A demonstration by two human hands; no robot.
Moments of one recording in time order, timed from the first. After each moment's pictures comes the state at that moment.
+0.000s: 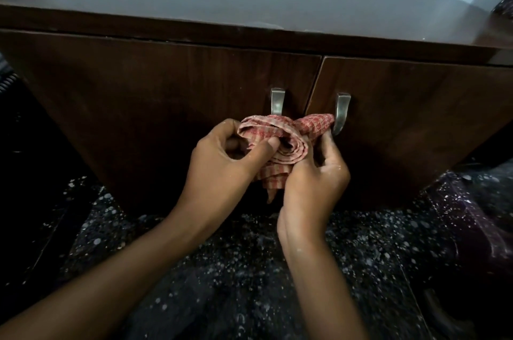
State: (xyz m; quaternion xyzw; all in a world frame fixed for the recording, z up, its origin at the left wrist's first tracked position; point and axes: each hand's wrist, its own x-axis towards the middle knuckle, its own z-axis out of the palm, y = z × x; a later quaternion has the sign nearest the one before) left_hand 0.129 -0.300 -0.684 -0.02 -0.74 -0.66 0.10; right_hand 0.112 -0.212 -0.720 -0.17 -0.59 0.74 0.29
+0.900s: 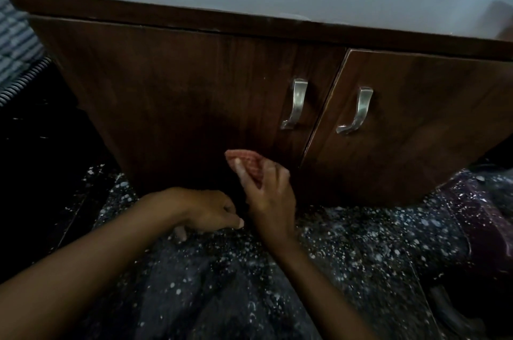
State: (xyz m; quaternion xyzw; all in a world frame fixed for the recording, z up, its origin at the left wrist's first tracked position) left_hand 0.120 -0.350 -0.720 -0.01 -0.88 -0.16 -0.45; right_hand 0.106 -0.224 -0.836 0.17 -0.91 0.09 0.37
